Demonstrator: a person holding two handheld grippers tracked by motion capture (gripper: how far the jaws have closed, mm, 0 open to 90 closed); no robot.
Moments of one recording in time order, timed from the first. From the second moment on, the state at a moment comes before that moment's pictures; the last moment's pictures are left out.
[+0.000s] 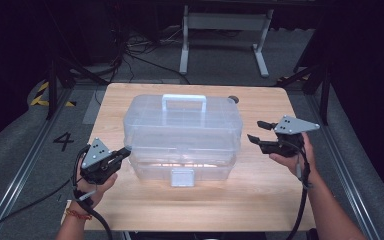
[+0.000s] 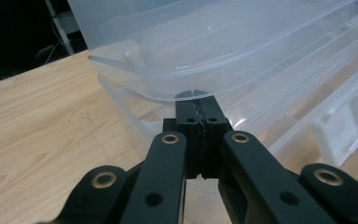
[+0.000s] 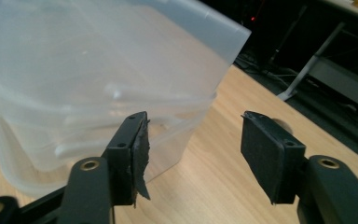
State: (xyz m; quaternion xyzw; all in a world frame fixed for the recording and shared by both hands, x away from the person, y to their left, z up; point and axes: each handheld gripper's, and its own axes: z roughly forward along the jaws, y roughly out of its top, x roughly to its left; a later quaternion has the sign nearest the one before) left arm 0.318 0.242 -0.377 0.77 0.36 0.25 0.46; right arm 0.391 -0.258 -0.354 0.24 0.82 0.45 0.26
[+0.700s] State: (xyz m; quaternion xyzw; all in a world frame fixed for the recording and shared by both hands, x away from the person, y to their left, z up) left arm 0.315 0.244 -0.372 0.77 0.35 0.27 0.47; right arm 0.384 -0.225 -0.379 0.22 0.80 0.49 0.27
